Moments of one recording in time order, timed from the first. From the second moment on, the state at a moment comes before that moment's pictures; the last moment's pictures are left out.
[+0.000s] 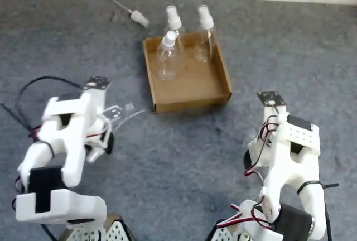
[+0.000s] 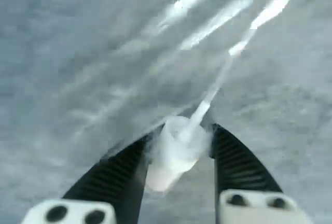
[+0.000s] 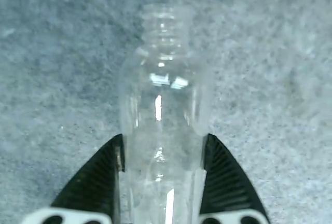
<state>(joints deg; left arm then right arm) -18.2 -1.6 39.9 64.9 -14.1 15.6 -19.3 49.4 66.9 28.4</state>
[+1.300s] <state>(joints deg) -53.0 13.5 18.7 74.2 10.0 9.8 -19.3 49.3 67.0 25.9</state>
